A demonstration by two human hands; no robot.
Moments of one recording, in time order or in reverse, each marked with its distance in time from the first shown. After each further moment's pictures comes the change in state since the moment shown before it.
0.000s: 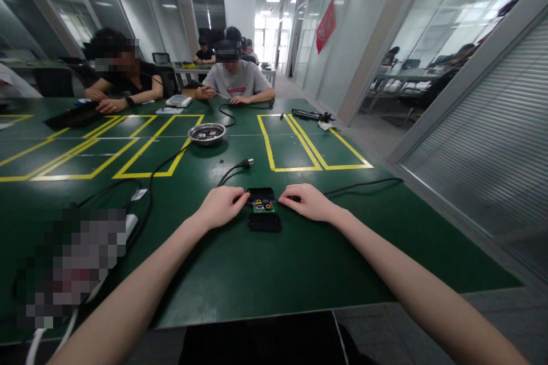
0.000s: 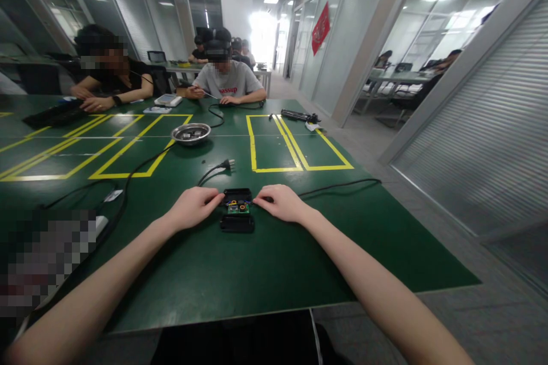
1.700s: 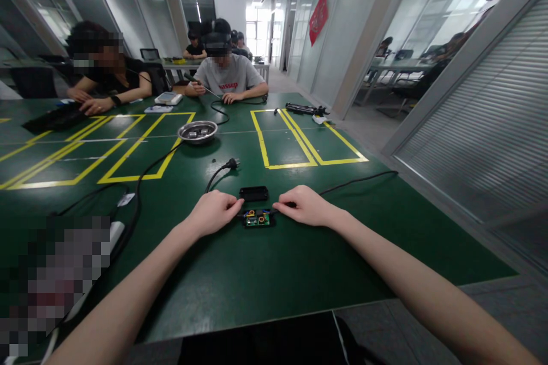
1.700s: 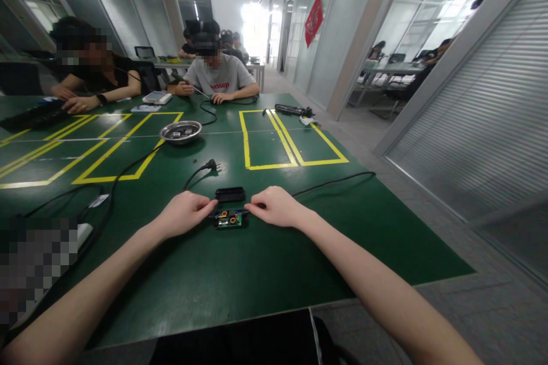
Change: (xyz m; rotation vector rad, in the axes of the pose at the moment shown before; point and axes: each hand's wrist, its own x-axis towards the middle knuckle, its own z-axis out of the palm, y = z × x) left_hand -0.007 0.003 -0.001 -0.028 -0.075 -0.016; right_hand -0.005 -0.023 -0.007 -0.035 -0.103 0.001
